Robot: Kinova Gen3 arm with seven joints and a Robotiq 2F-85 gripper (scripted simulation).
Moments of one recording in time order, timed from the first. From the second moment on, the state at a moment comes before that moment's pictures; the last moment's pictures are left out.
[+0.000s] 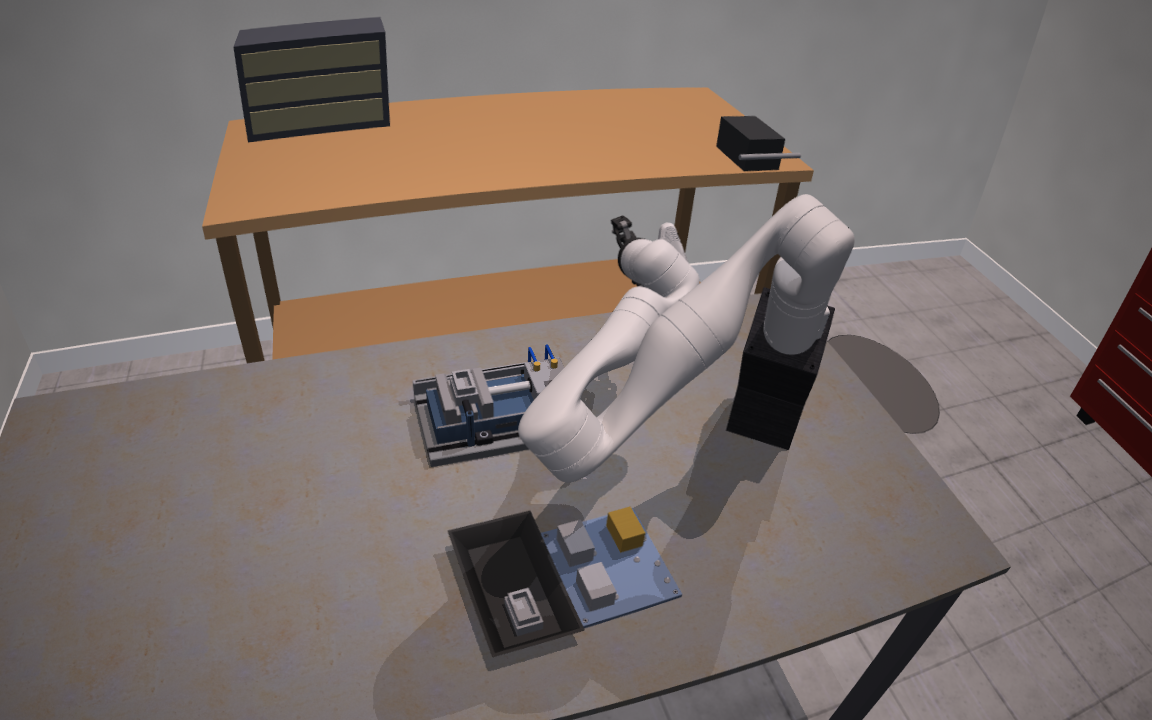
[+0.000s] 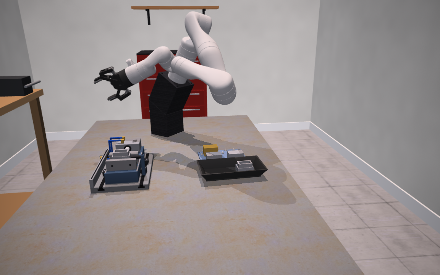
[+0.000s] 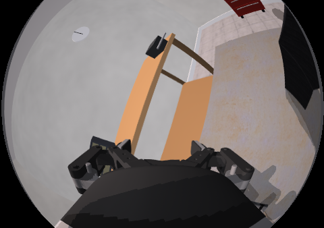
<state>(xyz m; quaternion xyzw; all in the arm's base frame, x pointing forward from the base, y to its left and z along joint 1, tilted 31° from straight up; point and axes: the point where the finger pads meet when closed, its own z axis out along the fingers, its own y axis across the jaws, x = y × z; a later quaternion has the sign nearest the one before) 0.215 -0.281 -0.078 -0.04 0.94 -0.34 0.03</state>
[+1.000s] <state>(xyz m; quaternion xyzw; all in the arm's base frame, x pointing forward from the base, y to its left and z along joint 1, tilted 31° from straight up) 0.220 -0.280 -0.077 -0.03 0.94 -0.33 0.03</state>
